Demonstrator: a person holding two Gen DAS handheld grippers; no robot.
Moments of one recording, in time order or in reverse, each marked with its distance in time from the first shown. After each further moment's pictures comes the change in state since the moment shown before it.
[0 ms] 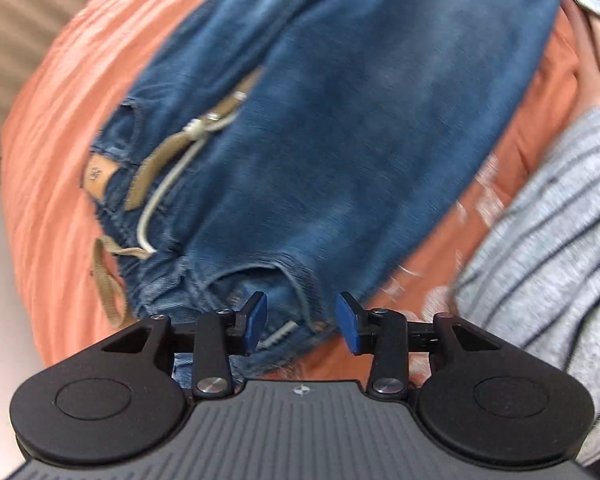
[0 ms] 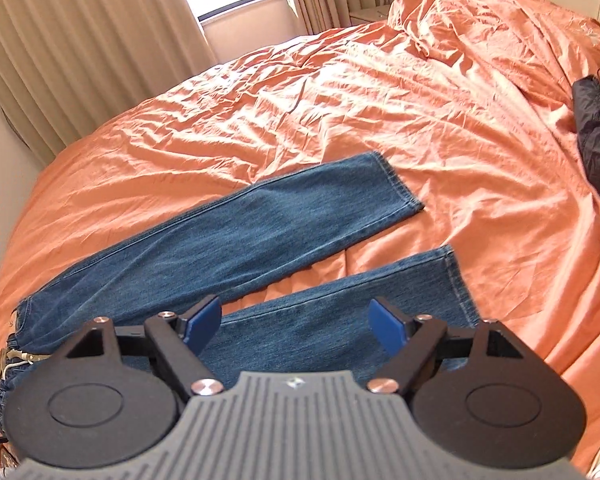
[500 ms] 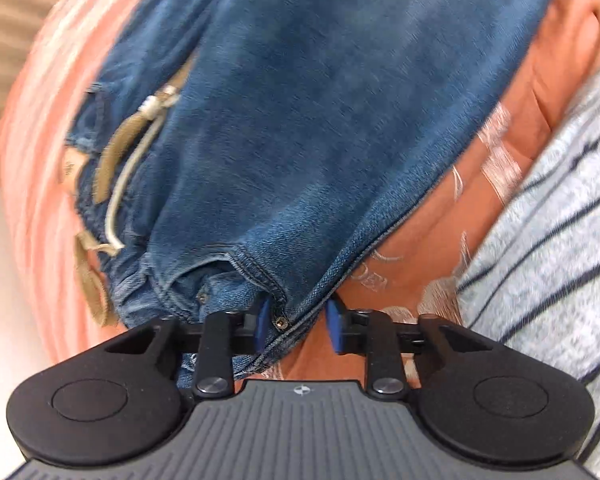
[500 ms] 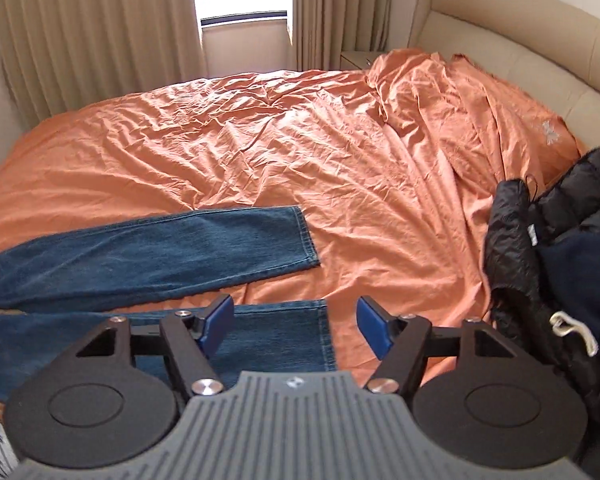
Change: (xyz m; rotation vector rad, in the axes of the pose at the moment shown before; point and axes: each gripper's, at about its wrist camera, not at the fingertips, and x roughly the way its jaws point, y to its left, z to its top) left arm 0.029 -0.031 0.011 0.034 0.099 0.115; right arm -0.109 -0.065 0.035 -0.301 -0.053 -0.143
